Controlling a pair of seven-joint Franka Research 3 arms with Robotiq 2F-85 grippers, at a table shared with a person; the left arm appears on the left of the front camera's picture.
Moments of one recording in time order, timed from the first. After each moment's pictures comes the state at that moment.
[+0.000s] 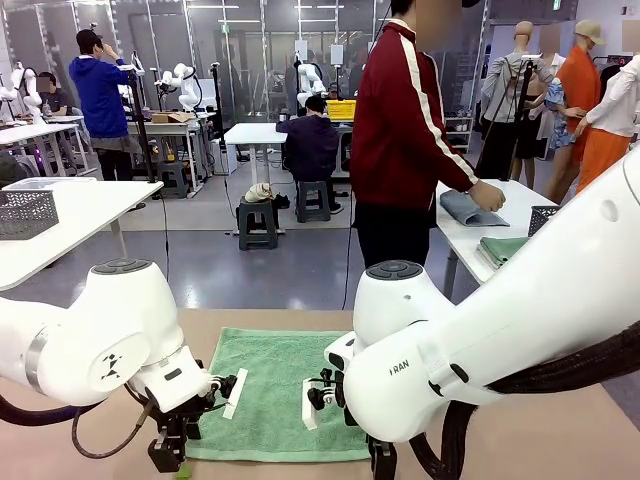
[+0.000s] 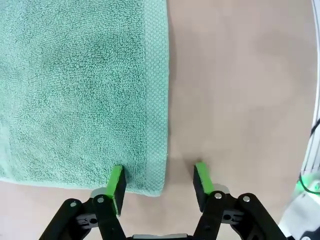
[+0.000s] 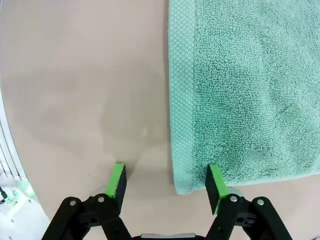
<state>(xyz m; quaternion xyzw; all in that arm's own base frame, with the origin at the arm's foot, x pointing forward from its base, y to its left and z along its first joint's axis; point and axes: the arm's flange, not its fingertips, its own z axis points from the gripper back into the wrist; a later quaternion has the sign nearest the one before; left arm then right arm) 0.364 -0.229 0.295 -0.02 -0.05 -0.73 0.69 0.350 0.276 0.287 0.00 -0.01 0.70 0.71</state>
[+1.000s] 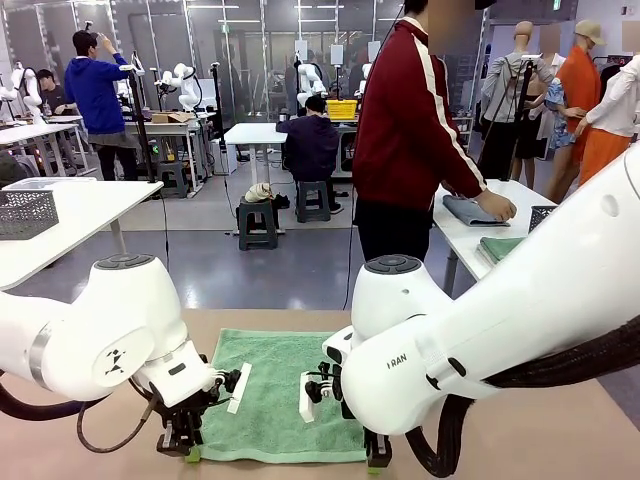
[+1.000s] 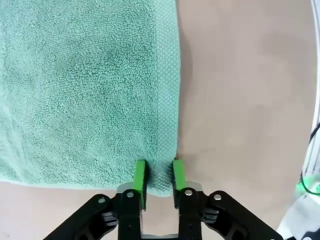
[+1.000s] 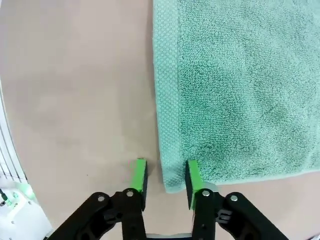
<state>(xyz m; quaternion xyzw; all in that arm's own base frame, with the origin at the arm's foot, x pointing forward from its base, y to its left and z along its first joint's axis) 0.367 -0.235 0.302 -0.02 -0.05 -0.73 0.68 0.355 0.280 0.294 0.00 -0.02 0.70 0.71</state>
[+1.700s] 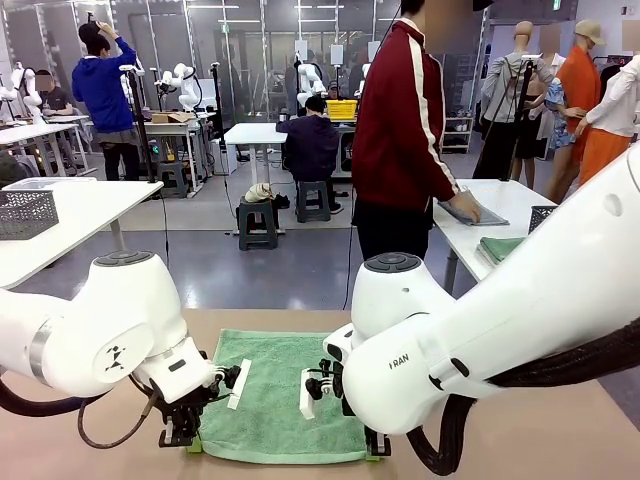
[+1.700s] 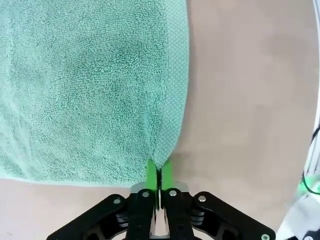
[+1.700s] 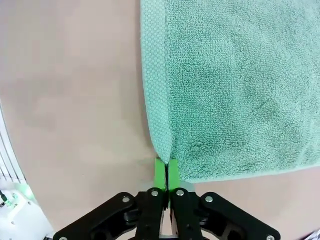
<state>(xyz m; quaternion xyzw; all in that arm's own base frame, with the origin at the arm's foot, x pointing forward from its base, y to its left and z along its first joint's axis) 0.371 -0.234 0.305 -0.02 -0.06 -0.73 0.68 0.357 0.279 0.297 -0.01 -0.02 0.70 0.72</state>
